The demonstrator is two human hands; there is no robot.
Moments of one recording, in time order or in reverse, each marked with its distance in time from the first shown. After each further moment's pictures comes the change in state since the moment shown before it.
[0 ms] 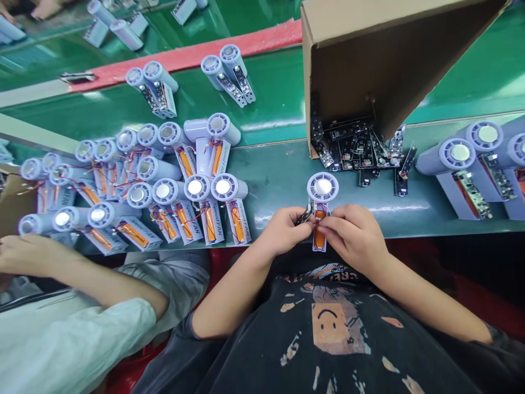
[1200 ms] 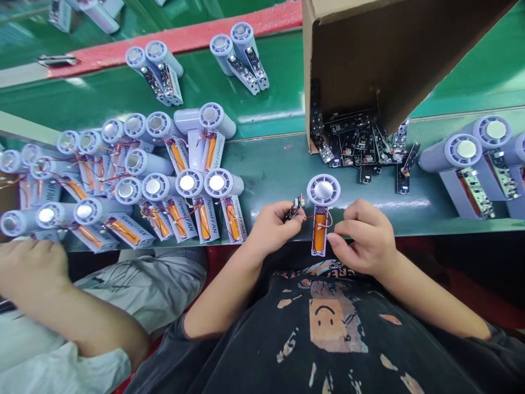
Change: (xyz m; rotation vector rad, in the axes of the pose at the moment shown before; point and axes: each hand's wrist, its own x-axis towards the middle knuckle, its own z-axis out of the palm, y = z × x) left_hand -0.008 0.002 -0.010 0.166 0.164 0.045; right_hand 0.009 0.002 -0.013 0.273 0.062 -0.036
